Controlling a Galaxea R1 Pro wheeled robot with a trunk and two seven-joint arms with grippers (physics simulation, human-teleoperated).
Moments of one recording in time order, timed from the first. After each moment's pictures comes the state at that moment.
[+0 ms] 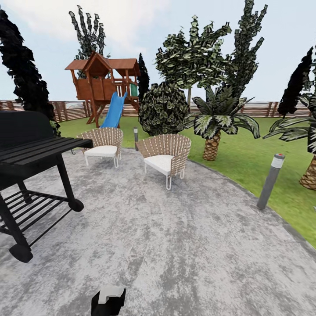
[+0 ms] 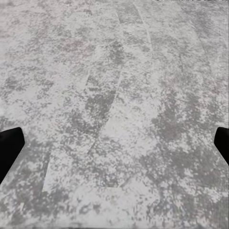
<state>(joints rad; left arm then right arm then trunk) -0.18 -0.07 -0.01 -0.63 0.00 -0.20 -0.01 0.00 0.00 -0.14 -0.61 0.00 -0.09 -0.01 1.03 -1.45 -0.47</state>
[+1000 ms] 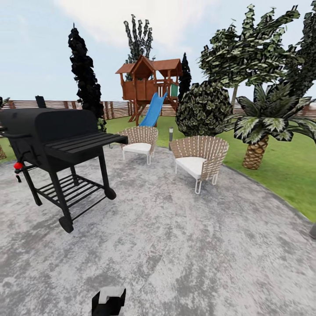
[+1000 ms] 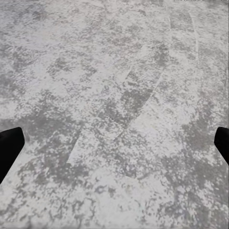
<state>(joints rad) -0.18 -0.07 -0.01 -0.63 0.00 -0.20 -0.01 0.00 0.00 -0.14 -0.61 0.00 -0.09 -0.01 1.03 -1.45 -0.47</state>
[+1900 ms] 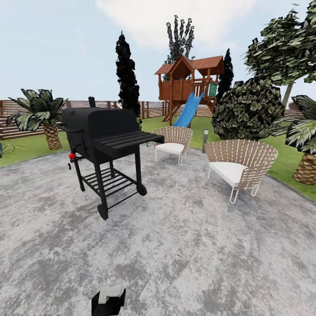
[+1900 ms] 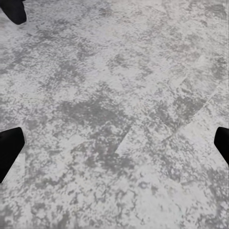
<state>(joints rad) -0.18 -0.07 -0.01 -0.63 0.00 -0.20 -0.01 0.00 0.00 -0.14 -0.61 0.00 -0.09 -0.01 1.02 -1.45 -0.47</state>
